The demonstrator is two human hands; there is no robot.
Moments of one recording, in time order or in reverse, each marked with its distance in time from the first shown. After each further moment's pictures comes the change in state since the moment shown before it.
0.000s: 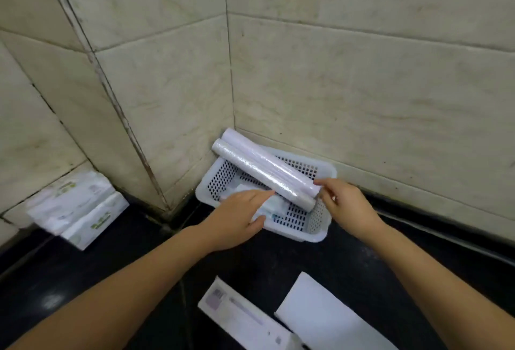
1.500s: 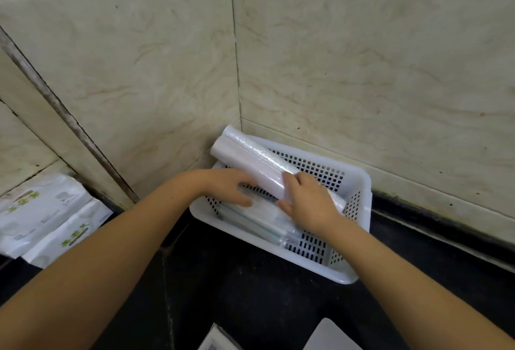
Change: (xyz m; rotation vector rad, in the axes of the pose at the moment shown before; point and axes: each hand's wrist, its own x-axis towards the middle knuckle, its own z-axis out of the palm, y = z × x) left_hand 0.102 -0.112 -0.029 -0.019 -0.541 -0.283; right_hand 0.098 -0.022 0.098 -0.261 -0.213 -0.056
